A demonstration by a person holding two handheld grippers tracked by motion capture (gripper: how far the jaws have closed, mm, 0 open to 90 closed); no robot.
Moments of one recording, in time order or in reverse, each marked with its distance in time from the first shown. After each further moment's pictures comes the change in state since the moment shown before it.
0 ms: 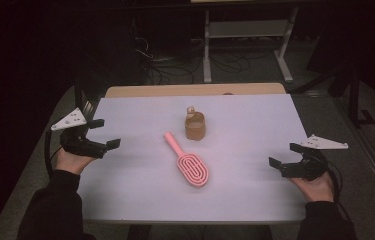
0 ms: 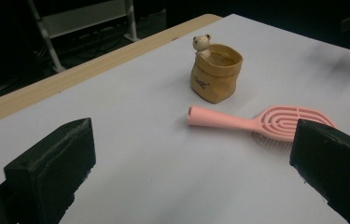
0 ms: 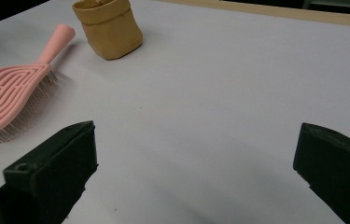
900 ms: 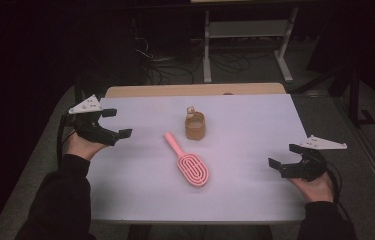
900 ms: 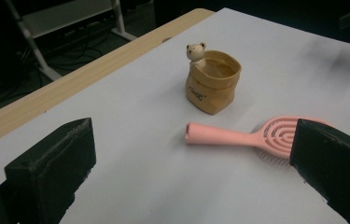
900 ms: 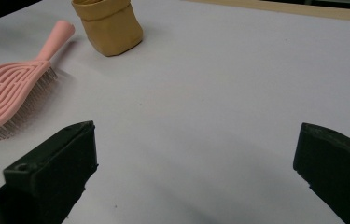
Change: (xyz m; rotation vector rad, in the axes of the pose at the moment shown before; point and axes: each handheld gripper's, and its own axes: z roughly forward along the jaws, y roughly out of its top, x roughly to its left) left arm 0.005 0.032 0.033 0.046 -0.048 0.045; right arm 0.000 -0.002 0.002 0.012 0.003 -0.002
